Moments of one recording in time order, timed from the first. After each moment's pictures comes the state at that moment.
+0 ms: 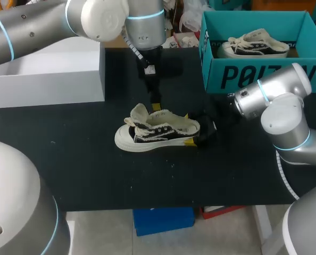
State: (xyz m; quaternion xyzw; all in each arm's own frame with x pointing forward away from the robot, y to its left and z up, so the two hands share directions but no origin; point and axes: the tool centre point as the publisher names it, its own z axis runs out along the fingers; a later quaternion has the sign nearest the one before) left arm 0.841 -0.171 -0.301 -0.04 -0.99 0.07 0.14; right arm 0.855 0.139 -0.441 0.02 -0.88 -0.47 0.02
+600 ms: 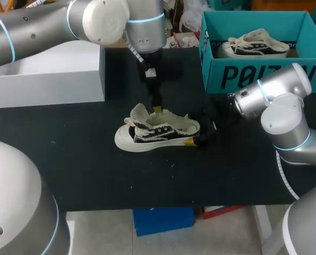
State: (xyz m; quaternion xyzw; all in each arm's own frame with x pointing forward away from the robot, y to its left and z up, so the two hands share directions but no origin) left arm 0.837 -0.176 -0.311 -0.05 -0.98 0.08 0.15; right arm 0.855 0.139 -0.441 0.02 -0.88 -0.47 0.02
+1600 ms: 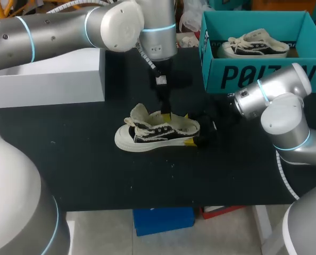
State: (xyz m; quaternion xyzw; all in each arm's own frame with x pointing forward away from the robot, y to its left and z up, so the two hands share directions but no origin) left arm 0.836 -0.200 -0.342 -0.05 -0.98 0.07 0.19; right arm 0.855 0.139 -0.441 0.02 -0.88 -0.47 0.02
